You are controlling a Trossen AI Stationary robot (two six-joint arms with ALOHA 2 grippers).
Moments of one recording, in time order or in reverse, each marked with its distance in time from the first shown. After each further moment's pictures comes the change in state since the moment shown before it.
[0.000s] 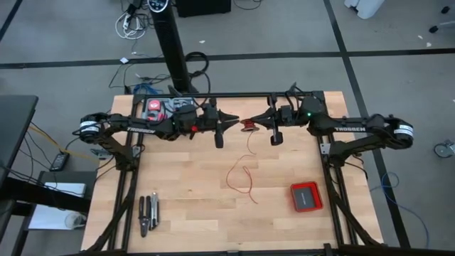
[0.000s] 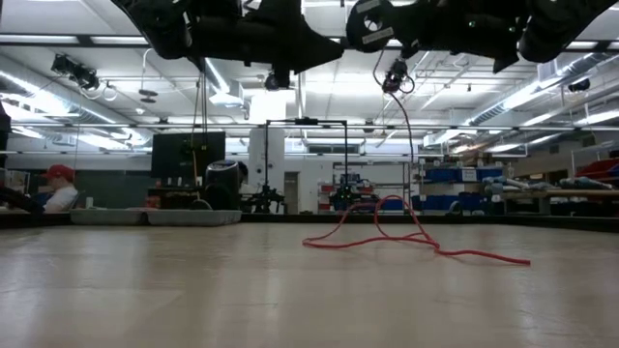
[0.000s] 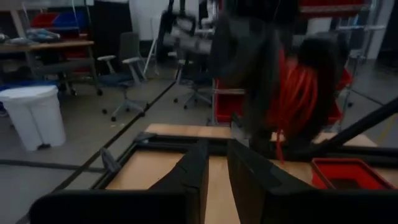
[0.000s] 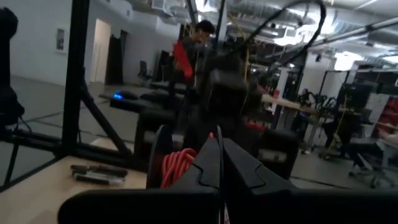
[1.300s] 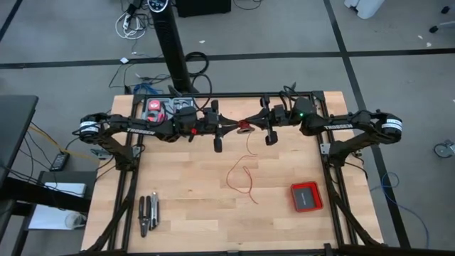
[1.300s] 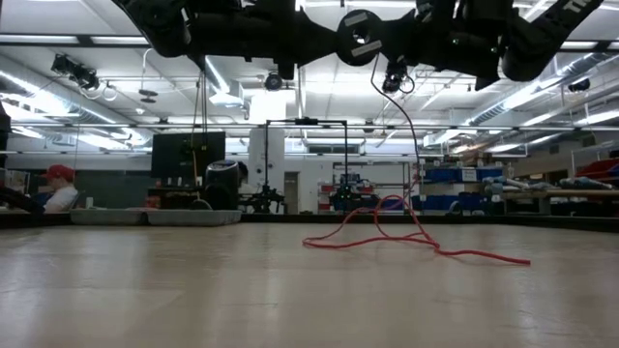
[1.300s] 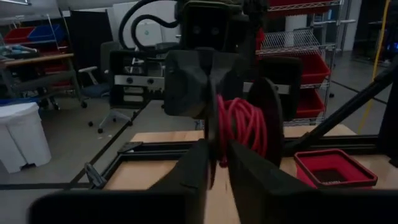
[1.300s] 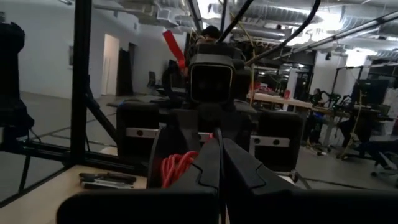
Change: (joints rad) left arm -0.021 0.001 0.000 0.010 0.051 0.065; right arm -0.008 0.170 0.000 0.199 -0.053 0.087
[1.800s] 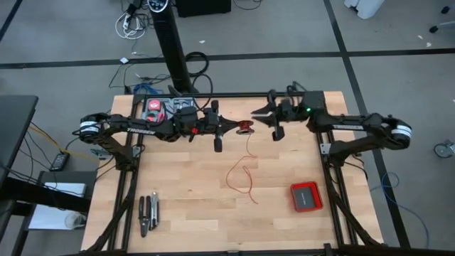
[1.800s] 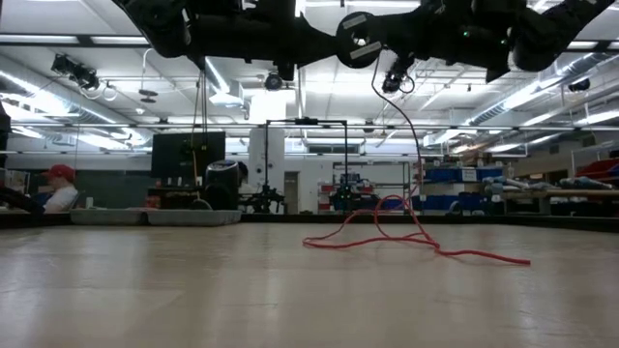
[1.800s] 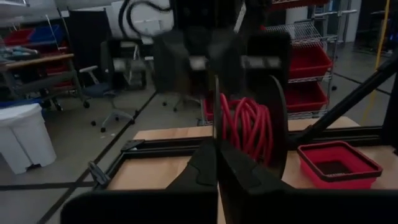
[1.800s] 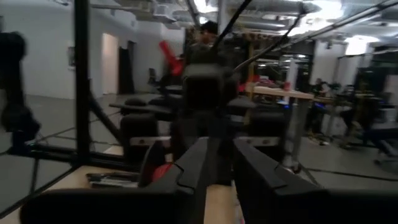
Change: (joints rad) left arm 0.001 0.000 0.000 -0.021 0.005 0.032; right arm -0.069 -0.115 0.000 -0.136 -0.052 0.044
